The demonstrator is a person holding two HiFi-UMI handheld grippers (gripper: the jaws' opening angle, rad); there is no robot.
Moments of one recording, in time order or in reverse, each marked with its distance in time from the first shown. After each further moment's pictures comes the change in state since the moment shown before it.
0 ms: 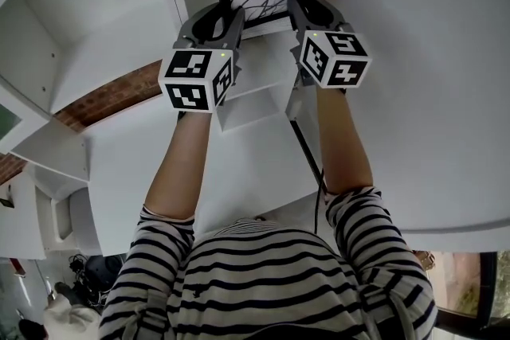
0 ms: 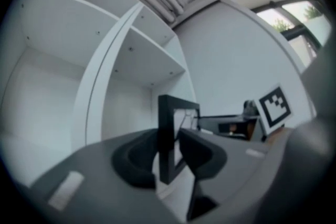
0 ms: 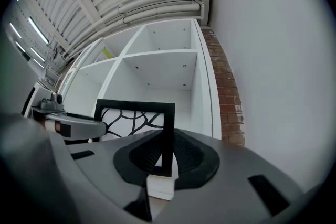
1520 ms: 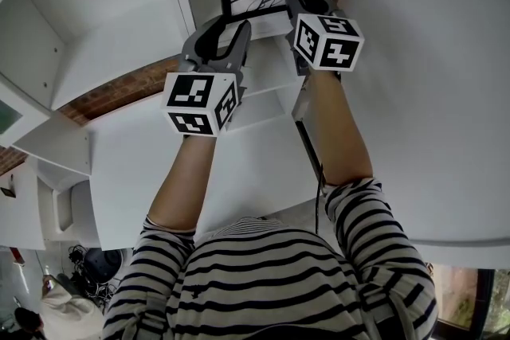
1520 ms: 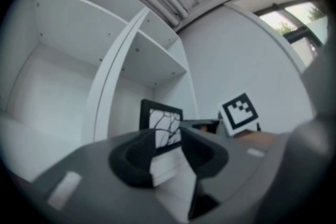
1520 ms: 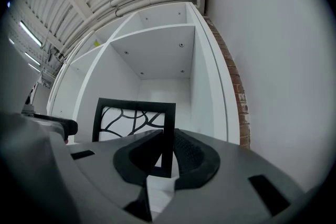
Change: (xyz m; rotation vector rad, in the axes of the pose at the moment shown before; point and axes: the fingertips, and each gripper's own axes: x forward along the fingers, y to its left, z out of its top) left arm -0.016 -0.009 -0.020 -0.035 -0.030 0.043; right arm 0.048 -0.011 -0.028 0.051 0.060 -0.002
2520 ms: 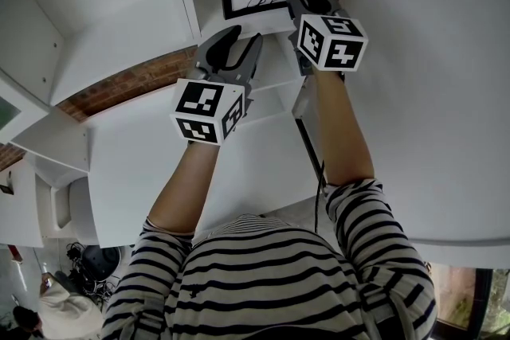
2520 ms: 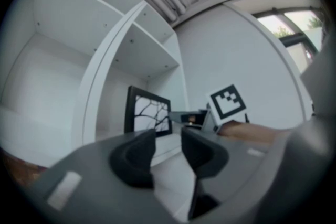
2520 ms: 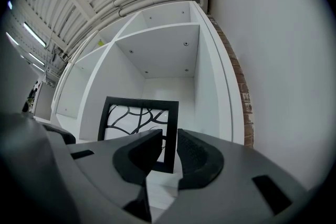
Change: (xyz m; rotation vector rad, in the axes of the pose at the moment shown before) left arm -0.010 -0.030 -0.024 -0.016 0.047 -0.081; right arm -0.010 0.004 -0.004 -0.014 0.005 0.036
